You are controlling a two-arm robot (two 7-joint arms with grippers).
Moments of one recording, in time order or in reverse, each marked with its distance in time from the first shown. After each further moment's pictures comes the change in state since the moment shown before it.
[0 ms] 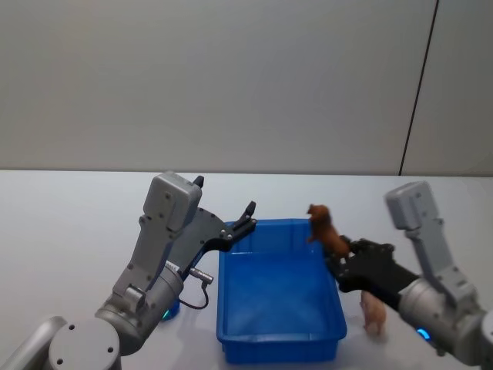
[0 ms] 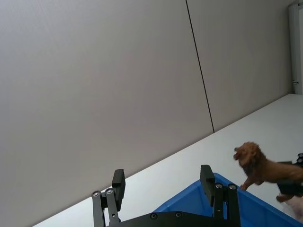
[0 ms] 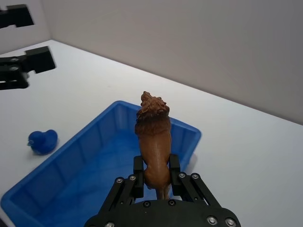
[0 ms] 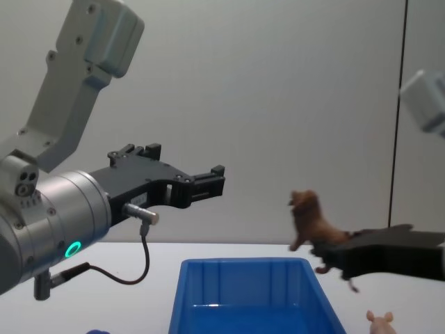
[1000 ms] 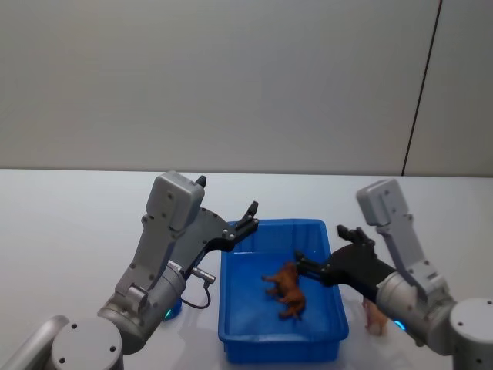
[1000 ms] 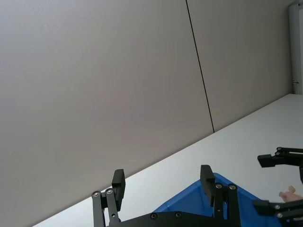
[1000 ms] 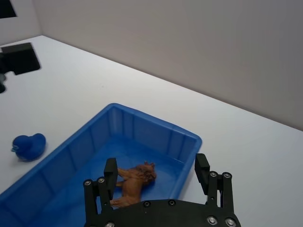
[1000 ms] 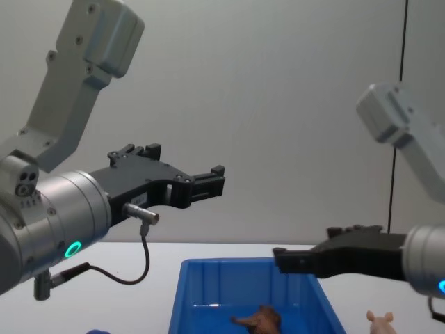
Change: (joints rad) left arm 0.000 0.000 0.000 0.000 0.000 0.000 0.000; right arm 0.067 -0.064 -0.036 0.103 -0.072 -0.020 -0.013
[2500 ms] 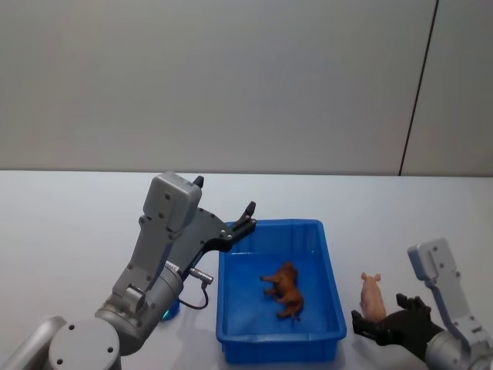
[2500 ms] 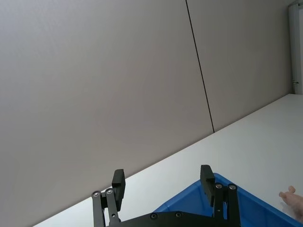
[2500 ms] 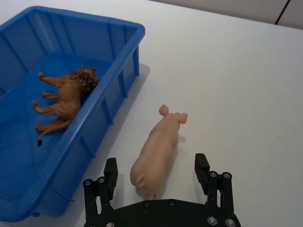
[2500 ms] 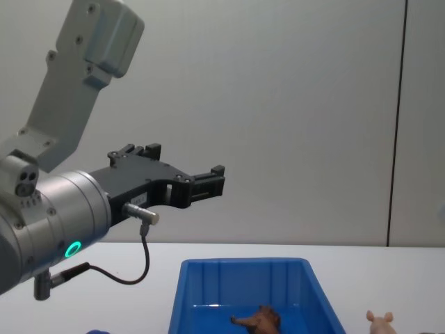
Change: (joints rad) left arm 0.000 0.000 0.000 0.000 0.000 0.000 0.000; right arm -0.124 0.082 0.059 0.034 0.103 0.091 -0.109
